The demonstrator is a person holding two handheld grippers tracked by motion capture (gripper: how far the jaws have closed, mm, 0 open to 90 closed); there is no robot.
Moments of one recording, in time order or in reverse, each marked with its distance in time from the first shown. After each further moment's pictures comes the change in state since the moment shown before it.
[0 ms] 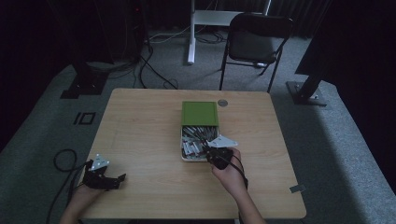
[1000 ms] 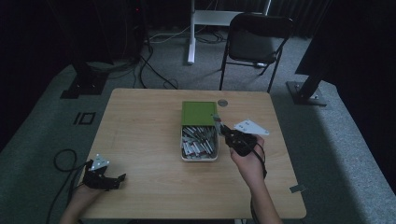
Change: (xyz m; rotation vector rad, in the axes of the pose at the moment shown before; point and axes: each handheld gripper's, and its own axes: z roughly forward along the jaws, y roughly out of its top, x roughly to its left) left arm 0.000 0.000 0.000 0.000 0.000 -0.001; right arm -0.043 0.040 -0.063 -0.214 -0.090 0.088
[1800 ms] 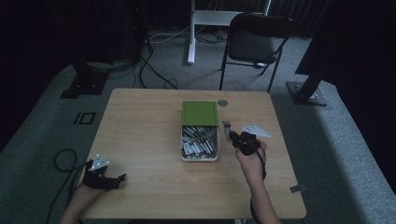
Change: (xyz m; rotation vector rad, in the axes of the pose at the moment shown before) left arm 0.000 0.000 0.000 0.000 0.000 0.001; right arm -0.044 -0.057 0.041 0.095 -0.089 0.179
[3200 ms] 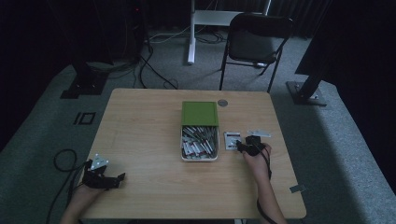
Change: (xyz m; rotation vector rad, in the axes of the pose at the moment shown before) left arm 0.001 0.000 0.000 0.000 0.018 -0.020; right arm -0.067 -0.047 0.051 0.196 -0.151 0.007
